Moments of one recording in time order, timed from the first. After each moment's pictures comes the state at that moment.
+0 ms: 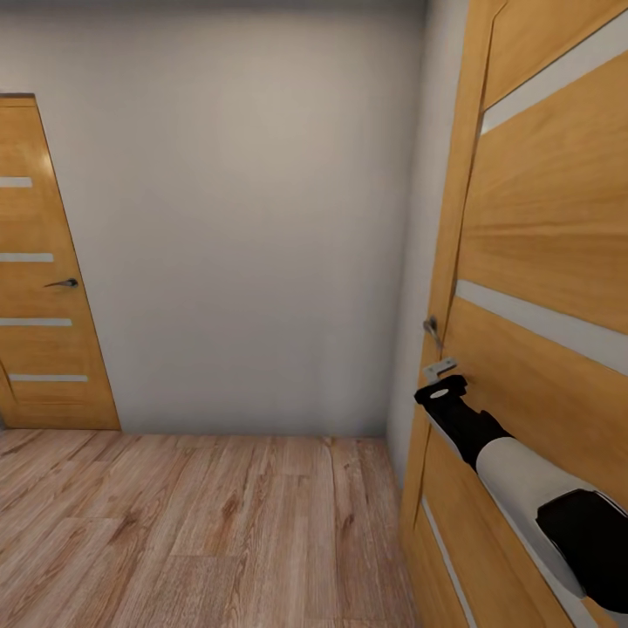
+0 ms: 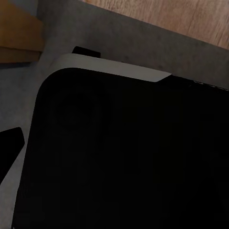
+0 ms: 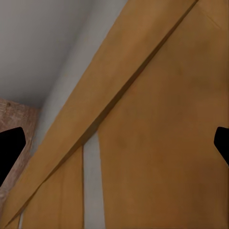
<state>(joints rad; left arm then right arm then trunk) 0.00 -0.04 0.11 -0.04 0.15 -0.08 0.01 -1.04 -0.12 0.46 -0.39 0.01 0.34 -0.26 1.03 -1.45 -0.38</state>
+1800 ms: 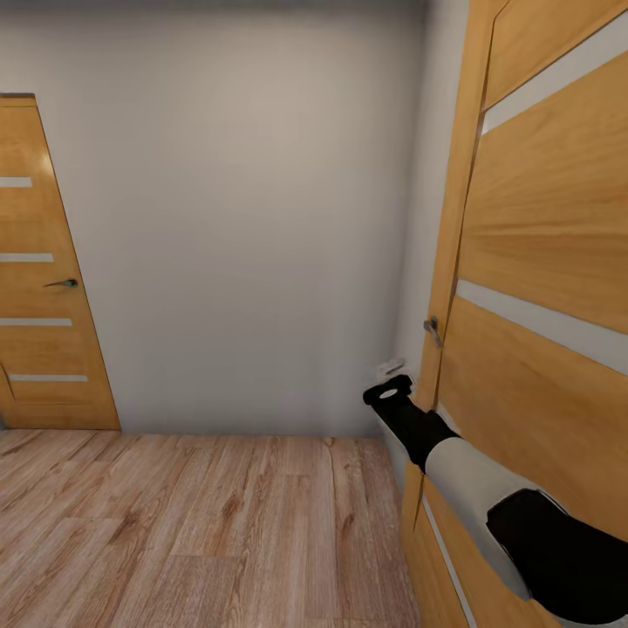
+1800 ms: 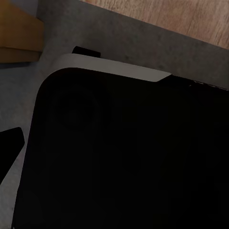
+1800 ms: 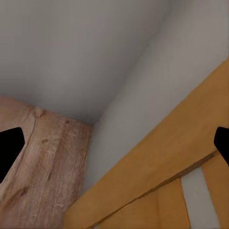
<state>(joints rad) 0.00 -0.04 0.11 -0.04 0.15 -0.07 0.01 -1.04 0.07 0.45 -0.39 0.01 0.35 -0.26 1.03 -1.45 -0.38</state>
